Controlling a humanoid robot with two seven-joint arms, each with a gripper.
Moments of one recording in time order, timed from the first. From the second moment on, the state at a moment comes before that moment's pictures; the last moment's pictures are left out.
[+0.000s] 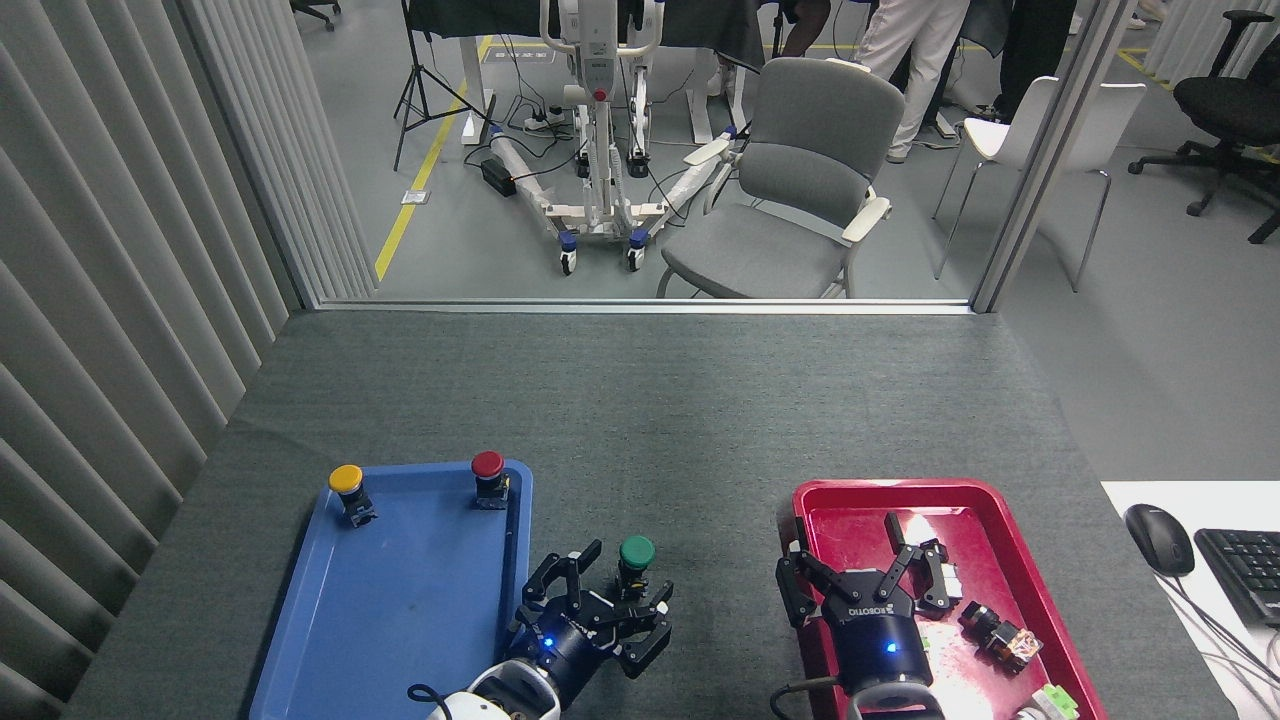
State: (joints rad) left arm -0.38 0.00 -0.58 -0.89 -1.33 -0.13 0.28; right arm -0.12 -0.07 0.28 -1.30 1.39 0.22 -0.26
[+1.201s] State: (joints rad) left arm -0.12 0.17 -0.12 -1.16 -1.08 0.00 0.30; right arm -0.29 -0.01 0.48 -1.20 1.40 -0.06 -0.06
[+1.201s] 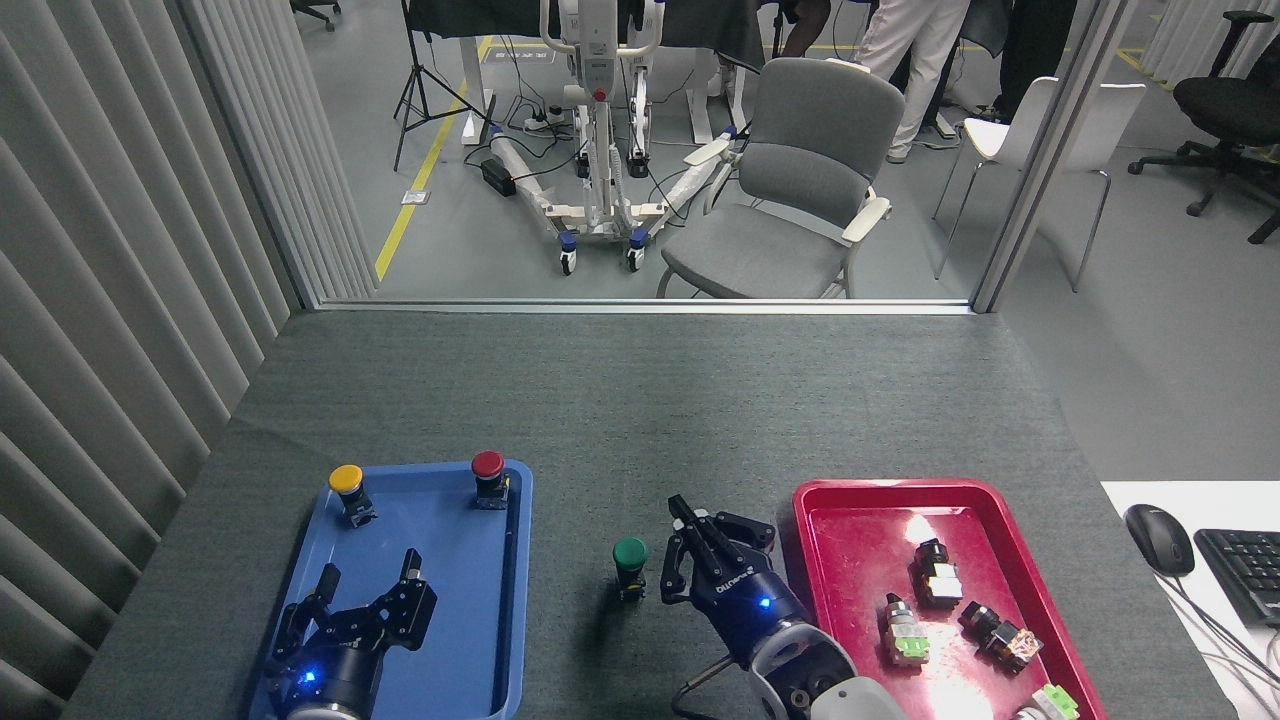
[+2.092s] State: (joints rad) left arm -0.12 0.16 -0.12 -1.16 -1.08 0.00 0.30; right arm -0.31 0.07 0.48 -1.16 1.42 -0.08 0.18
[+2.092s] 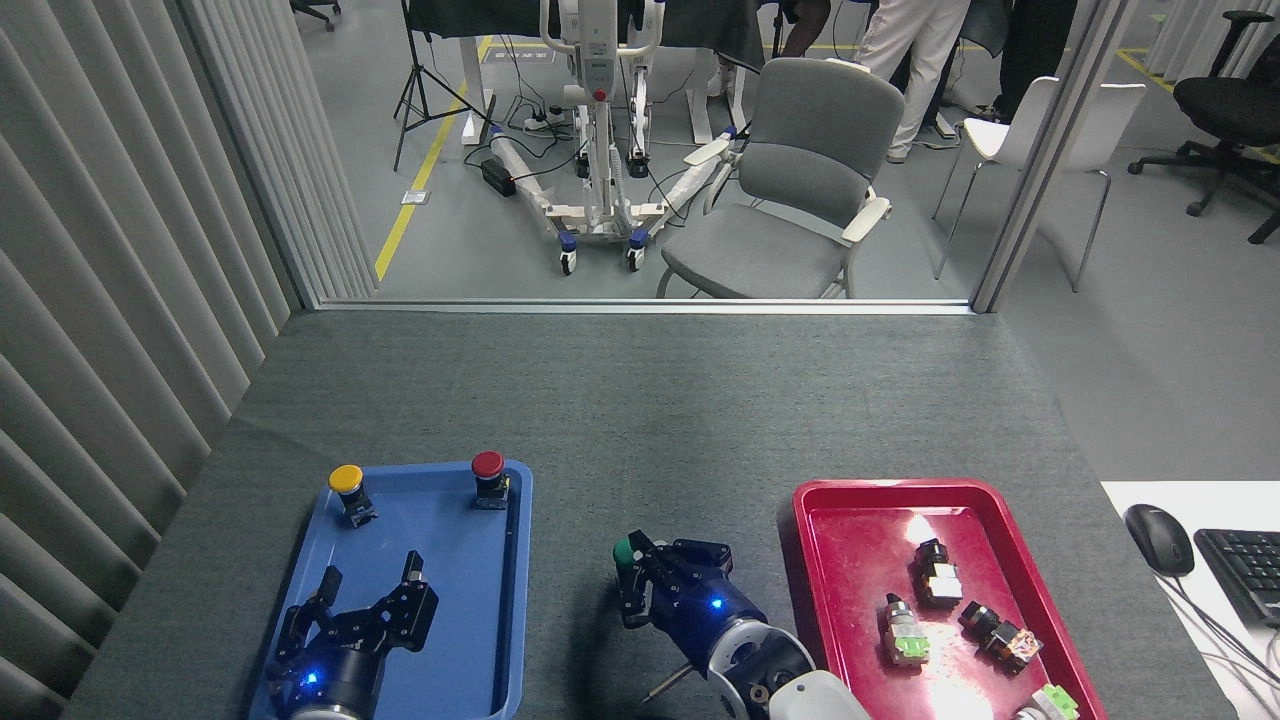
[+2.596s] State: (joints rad) left arm -0.12 0.16 -0.12 -1.16 -1.08 0.00 0.30; right arm -0.32 0.07 0.50 -1.15 1.42 -0.09 0.20
